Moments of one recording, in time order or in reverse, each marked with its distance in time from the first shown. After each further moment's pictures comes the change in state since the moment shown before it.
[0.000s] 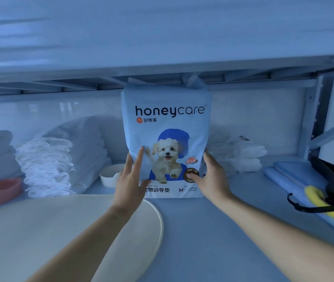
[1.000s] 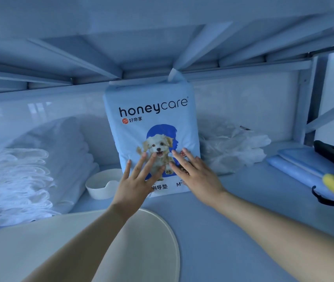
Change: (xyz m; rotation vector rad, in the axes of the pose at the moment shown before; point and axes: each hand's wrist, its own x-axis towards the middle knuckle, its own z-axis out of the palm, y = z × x) left_hand 0.036 -0.080 0.057 0.691 -0.152 0.576; right_hand 0.025 0.036 0.061 -0.919 -0.124 -0.544
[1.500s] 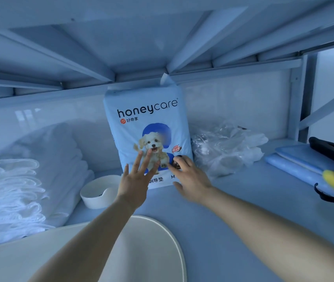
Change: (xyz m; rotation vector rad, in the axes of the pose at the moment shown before) left_hand 0.028 -0.007 0.019 -0.045 -0.318 -0.088; right_hand 0.023 -0.008 0.012 0.274 -0.163 0.166
